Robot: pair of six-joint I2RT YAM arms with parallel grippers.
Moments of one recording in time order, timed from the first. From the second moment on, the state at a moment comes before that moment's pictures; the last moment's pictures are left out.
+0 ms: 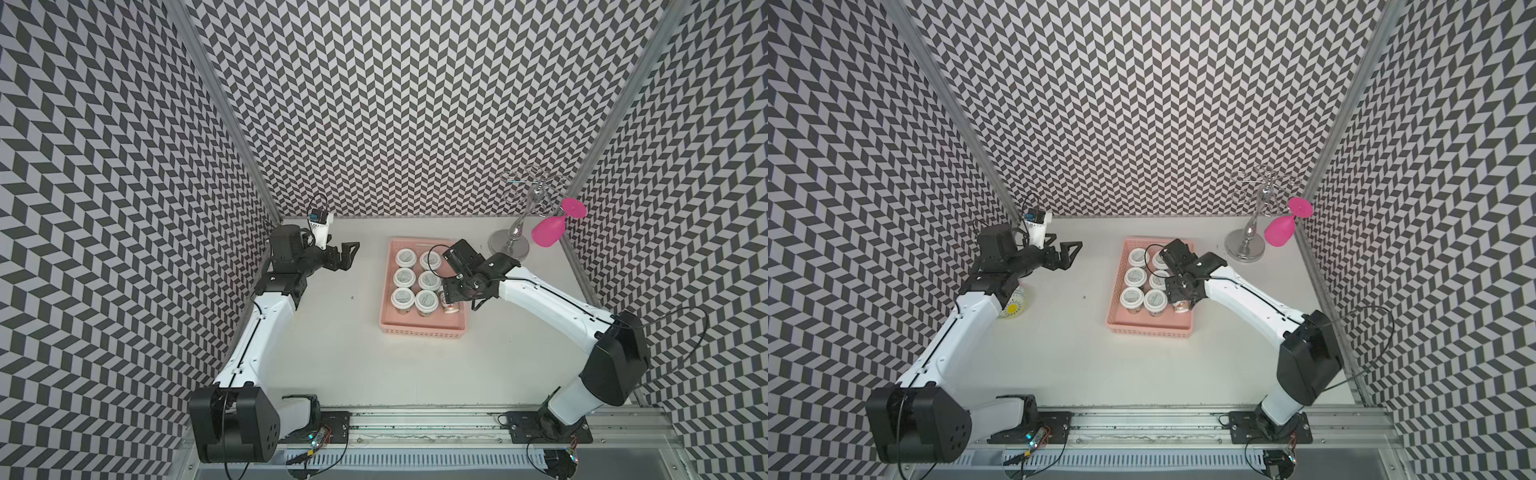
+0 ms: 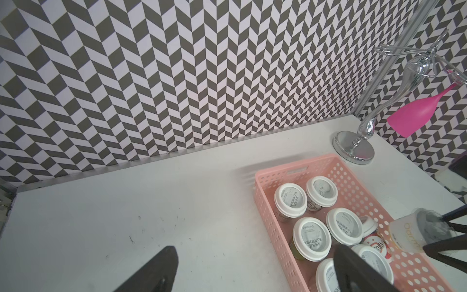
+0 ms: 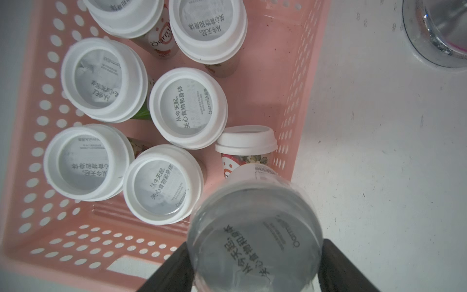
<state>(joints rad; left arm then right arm) 0.00 1.24 1.06 -0.22 0.50 0.05 0.67 1.61 1.39 -0.96 0.21 0.49</state>
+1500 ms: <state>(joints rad) 0.01 1.24 1.06 -0.21 0.51 0.05 0.79 1.63 1.21 -0.88 0.12 0.52</state>
